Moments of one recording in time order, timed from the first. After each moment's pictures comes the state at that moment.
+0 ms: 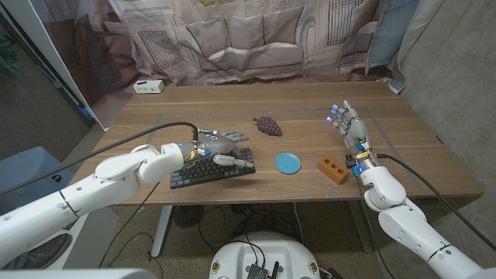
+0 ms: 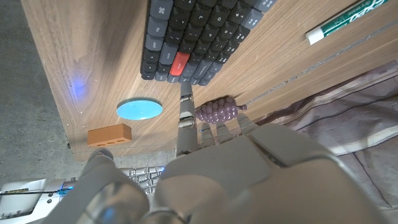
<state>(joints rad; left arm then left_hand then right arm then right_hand) 1.02 1.09 0.47 -2.07 0.60 -0.10 -0.19 0.01 0.00 0.23 0.02 0.21 0.65 0.16 0.18 0.18 -0.06 0.00 0.20 0.20 -0.11 0.05 0.19 0.18 -0.16 0.16 0.20 0.19 -1.27 -0.61 -0.23 -1.75 0.54 0.42 -0.18 0.18 0.03 0.22 -0.12 0.22 0.28 0.09 0.20 0.18 0.22 0.15 0.22 0.20 0.09 0.08 0.21 0.23 0.33 0.01 0.20 0.17</state>
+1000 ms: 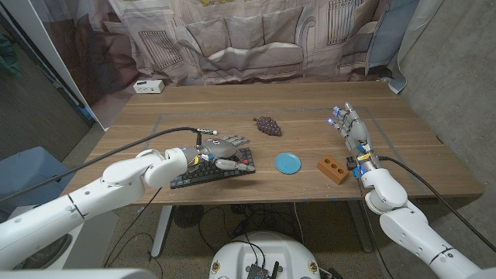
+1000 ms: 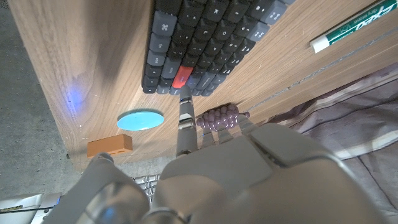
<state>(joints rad) 1.01 1.06 0.52 -2.05 0.67 -0.08 -0.17 0.01 0.00 0.18 0.08 0.22 0.60 0.14 0.18 0.18 -0.12 -0.01 0.20 0.20 -0.17 0.04 0.18 0.19 -0.17 0.11 0.18 0.19 -1.29 -0.61 -0.22 -1.75 0.54 0.42 -0.19 0.17 0.03 0.22 -0.12 0.21 0.29 0.09 0.20 0.18 0.22 0.15 0.21 0.20 0.09 0.08 0.21 0.23 0.33 0.01 0.20 0.17</state>
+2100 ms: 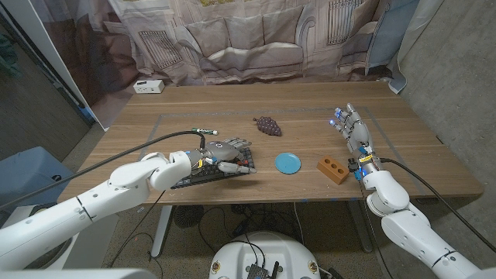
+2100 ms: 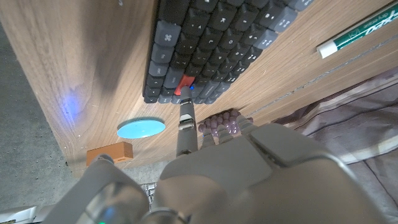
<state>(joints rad) 0.98 1.03 0.56 -2.02 0.71 -0.08 -0.18 0.01 0.00 0.17 0.10 0.23 0.60 0.12 0.19 0.18 -0.14 -0.02 0.20 0.20 -0.17 0.04 0.18 0.19 -0.17 0.11 0.19 0.19 -1.31 -0.61 -0.21 -1.76 0.54 0.42 -0.19 0.17 0.03 0.22 -0.12 0.21 0.29 0.09 0.20 0.18 0.22 0.15 0.21 0.20 0.09 0.08 0.21 0.23 0.33 0.01 0.20 0.17</state>
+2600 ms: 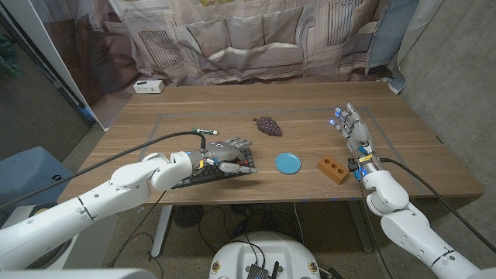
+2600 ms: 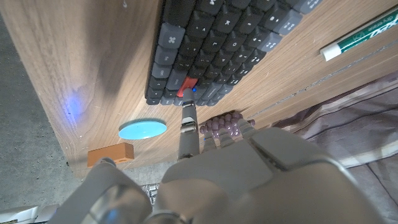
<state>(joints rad) 0.98 1.03 0.57 -2.01 0.71 -0.08 -0.19 0.01 0.01 0.16 0.10 0.23 0.63 0.13 0.20 0.18 -0.13 -0.02 0.21 0.20 -0.17 0.04 0.19 0.19 -0.17 0.11 0.19 0.19 -1.30 -0.61 -0.21 -1.75 0.54 0.42 -0.19 0.17 0.03 0.22 -0.12 0.21 0.29 0.09 0.20 0.18 0.22 0.15 0.21 0.20 0.09 0.08 0.21 0.23 0.33 0.01 0.20 0.17</state>
